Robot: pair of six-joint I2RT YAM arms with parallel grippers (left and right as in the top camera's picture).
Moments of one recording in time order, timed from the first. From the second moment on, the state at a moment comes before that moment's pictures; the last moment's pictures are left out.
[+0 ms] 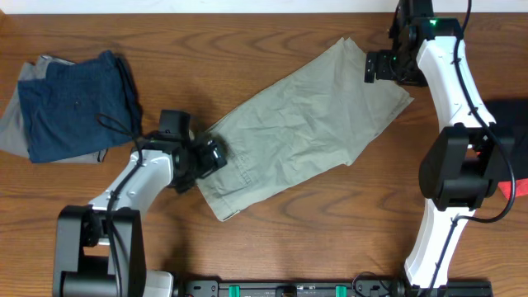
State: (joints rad) left arm -0.09 1.61 0.80 -0.50 0.29 -0.62; right arm 0.02 2.20 2.00 -1.12 0.02 0.14
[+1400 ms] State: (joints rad) left arm 0.01 1.64 1.53 -1.17 0.43 -0.33; right arm 0.59 2.19 1.50 -0.72 -0.52 0.03
